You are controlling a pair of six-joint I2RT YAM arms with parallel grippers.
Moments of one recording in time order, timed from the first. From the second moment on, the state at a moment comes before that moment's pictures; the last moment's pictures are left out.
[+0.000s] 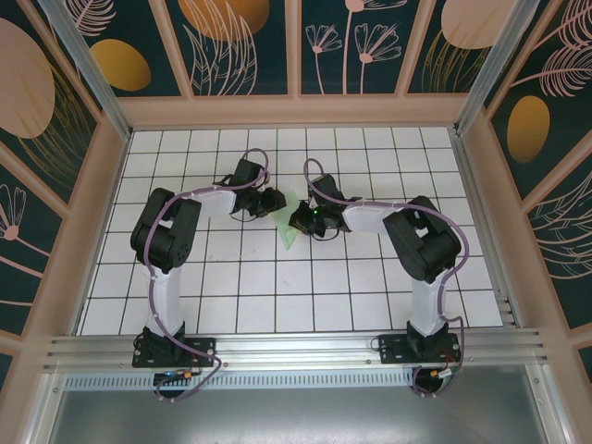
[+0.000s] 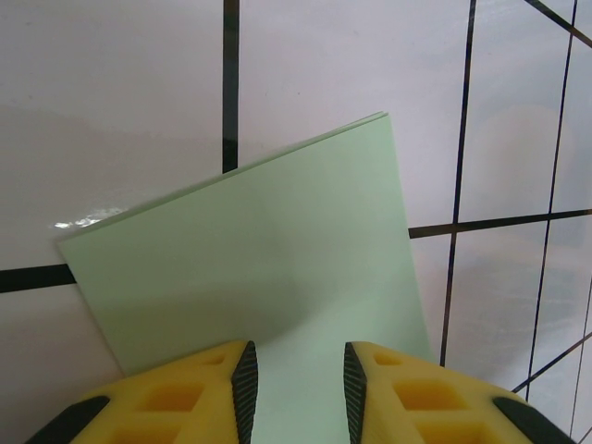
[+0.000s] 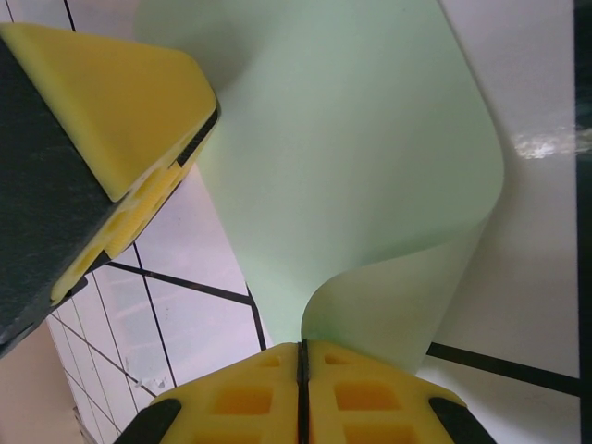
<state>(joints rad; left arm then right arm) -0.41 2.06 1.25 -0.13 0.41 -0.71 0.63 1.94 1.11 -0.06 -0.41 0.97</state>
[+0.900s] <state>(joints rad) -0.41 2.06 1.25 -0.13 0.42 -0.71 0.63 1.99 1.15 -0.04 -0.43 0.96</state>
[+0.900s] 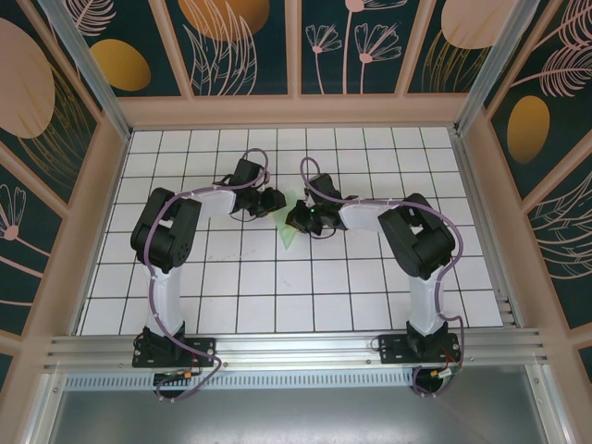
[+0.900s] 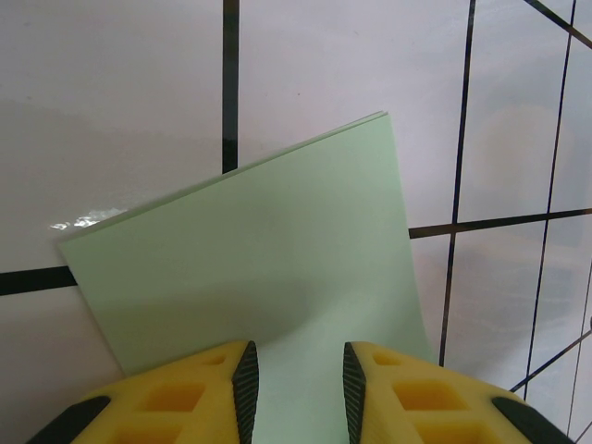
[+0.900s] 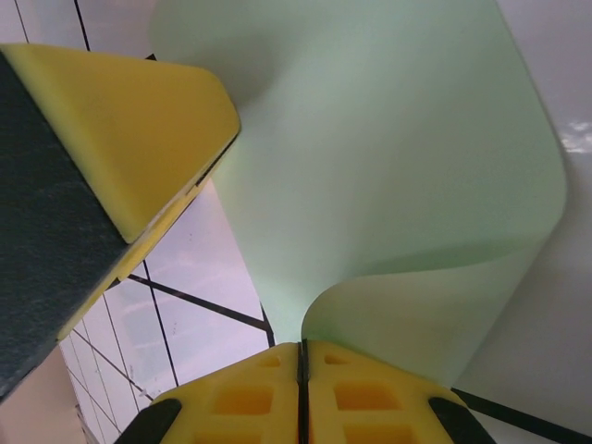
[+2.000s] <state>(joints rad) -0.41 2.06 1.25 -0.13 0.42 -0.71 0.64 2.04 1.19 -0.07 -0.44 0.90</state>
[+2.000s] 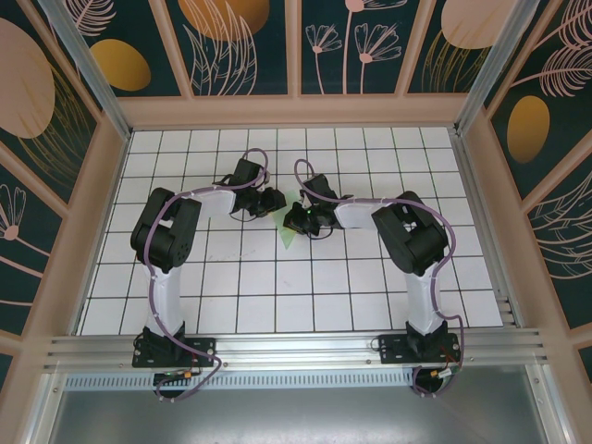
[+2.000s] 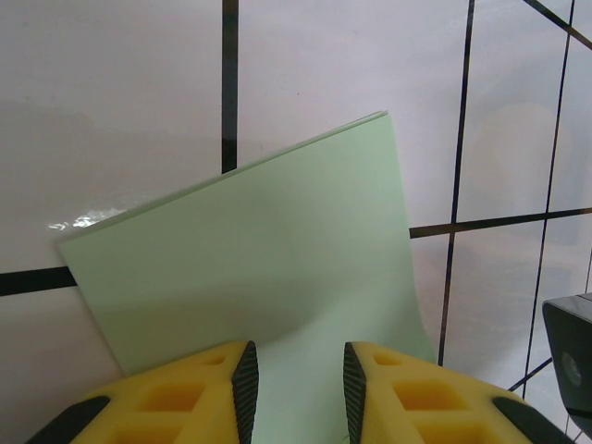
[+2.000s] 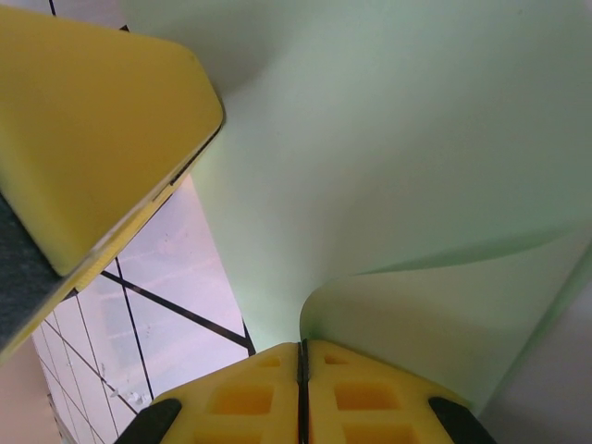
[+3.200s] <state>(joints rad) -0.29 1.94 1.14 -0.08 0.48 -0.78 0.64 2.03 1.16 0.02 -0.48 0.88</state>
